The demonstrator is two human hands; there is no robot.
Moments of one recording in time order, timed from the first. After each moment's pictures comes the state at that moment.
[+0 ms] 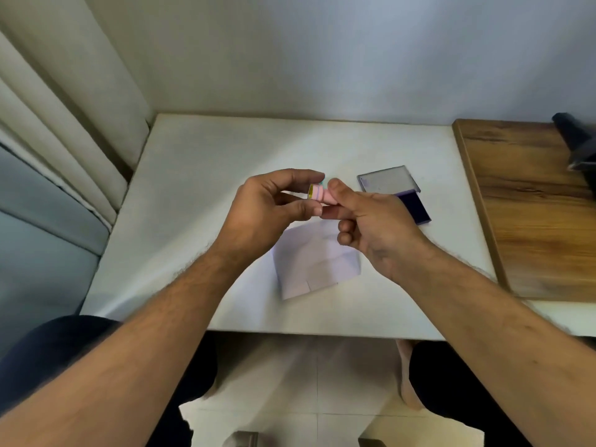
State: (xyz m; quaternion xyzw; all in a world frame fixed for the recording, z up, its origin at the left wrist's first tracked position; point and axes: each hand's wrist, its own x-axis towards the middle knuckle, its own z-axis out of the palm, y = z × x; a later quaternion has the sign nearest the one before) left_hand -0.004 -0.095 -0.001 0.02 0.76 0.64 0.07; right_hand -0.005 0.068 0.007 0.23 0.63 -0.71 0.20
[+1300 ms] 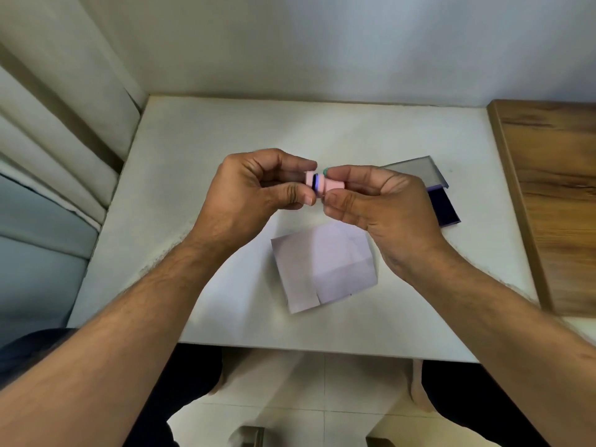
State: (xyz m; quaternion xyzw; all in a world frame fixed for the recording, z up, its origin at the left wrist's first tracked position) left_hand -0.031 -0.116 -0.007 0.01 0.74 0.67 0.06; right_hand -0.021 0.064 -0.002 0.10 0.64 -0.75 0.13
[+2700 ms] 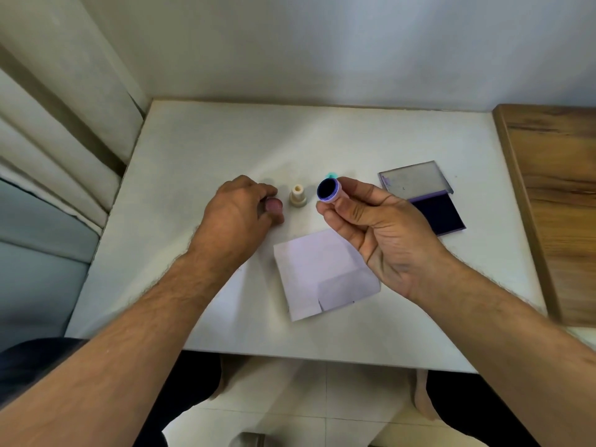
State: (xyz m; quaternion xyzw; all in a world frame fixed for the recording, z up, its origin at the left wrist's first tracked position) left_hand -0.036 -0.139 -0.061 0.00 0.97 0.24 0.02; right_hand -0.018 0.060 -0.006 0.20 0.40 -0.87 0.22
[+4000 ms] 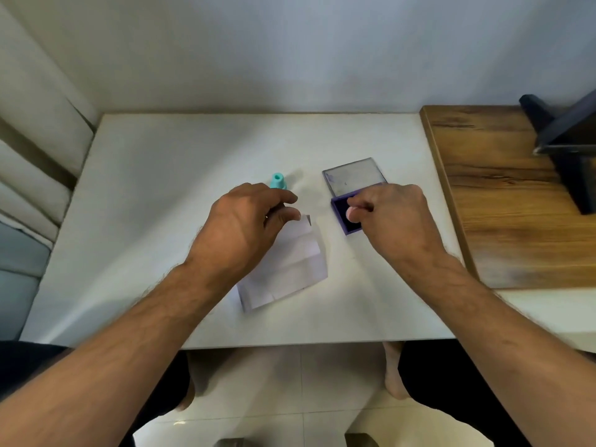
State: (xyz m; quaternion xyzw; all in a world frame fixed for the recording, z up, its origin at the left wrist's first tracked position) left_hand -0.009 -0.067 -0.024 0.15 0.94 0.29 -0.08; right_hand -0.016 0.150 -0.026 0.04 0.96 -0.29 0.01
